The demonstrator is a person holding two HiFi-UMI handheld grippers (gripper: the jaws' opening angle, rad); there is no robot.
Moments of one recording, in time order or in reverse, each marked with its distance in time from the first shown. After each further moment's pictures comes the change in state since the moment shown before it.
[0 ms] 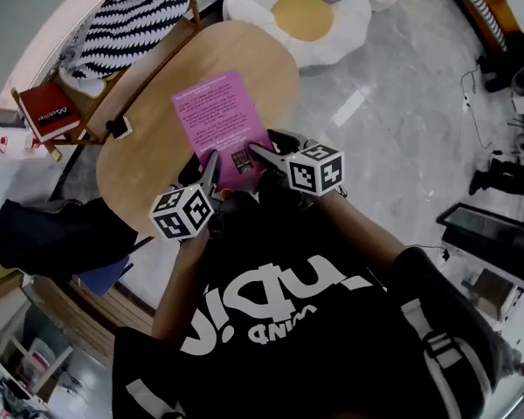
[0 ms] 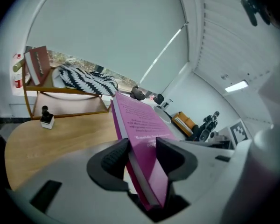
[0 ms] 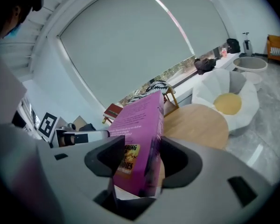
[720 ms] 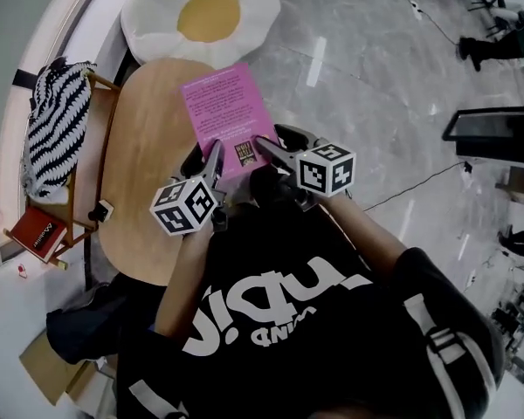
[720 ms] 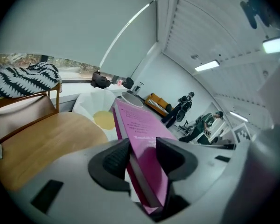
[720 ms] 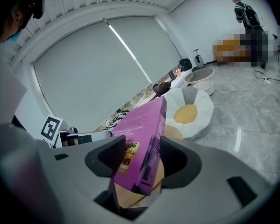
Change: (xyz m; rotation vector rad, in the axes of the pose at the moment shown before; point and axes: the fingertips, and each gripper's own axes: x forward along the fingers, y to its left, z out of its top) left arm 0.137 -0.177 -0.008 0.258 0.200 -0.295; right arm -0.163 -0.137 0.015 0.271 -0.337 -0.297
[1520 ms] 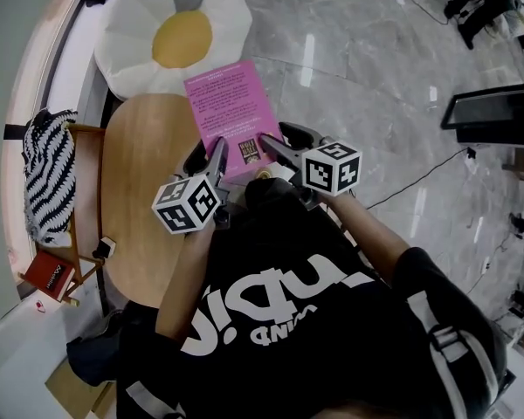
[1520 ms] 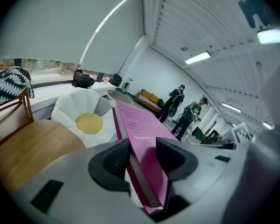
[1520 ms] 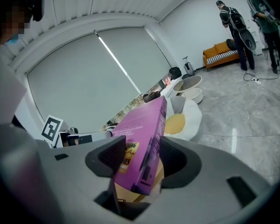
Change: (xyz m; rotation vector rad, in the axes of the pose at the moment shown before) left arm 0.122 -0.094 0.031 0.101 0.058 -0.079; right arm -0.051 -0.118 0.074 0.069 -0.099 -0.058
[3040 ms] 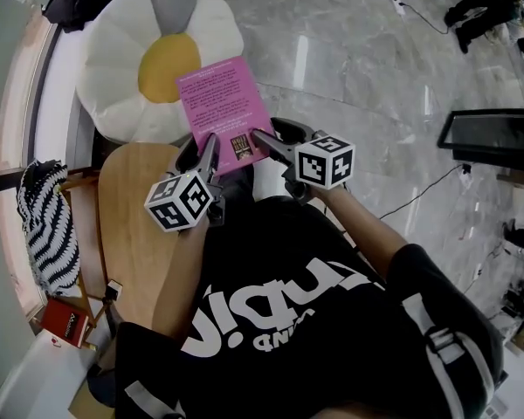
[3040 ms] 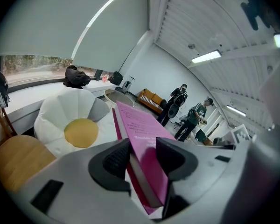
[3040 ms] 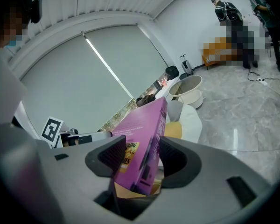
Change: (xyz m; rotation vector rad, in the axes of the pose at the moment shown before) left arm 0.186 0.052 0.127 -0.026 0.016 -0.001; right arm 0.129 -0.121 0.147 0.033 0.008 -0.008
